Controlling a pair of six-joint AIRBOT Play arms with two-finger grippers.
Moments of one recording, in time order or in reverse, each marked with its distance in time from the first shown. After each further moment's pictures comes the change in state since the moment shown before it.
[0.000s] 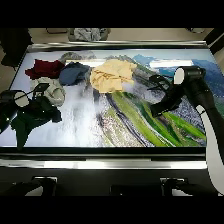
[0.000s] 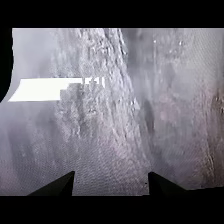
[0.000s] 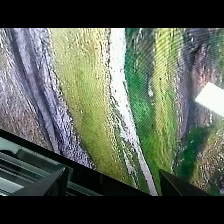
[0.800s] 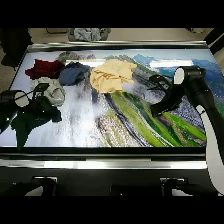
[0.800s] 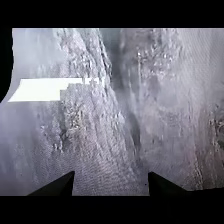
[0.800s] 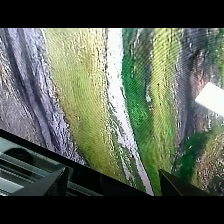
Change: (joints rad) left arm 0.000 0.000 0.000 0.000 0.006 0.000; right arm 0.000 0.000 0.000 0.000 0.000 0.000
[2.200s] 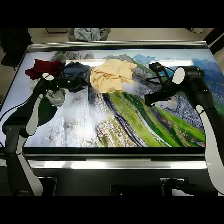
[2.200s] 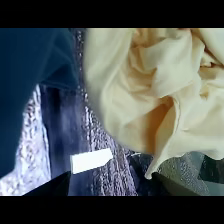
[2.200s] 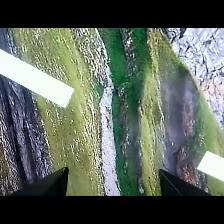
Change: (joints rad) left arm 0.088 -0.993 0.903 -0.835 0.258 0.262; right arm 0.001 -0.007 0.000 0.089 -0.297 0.039
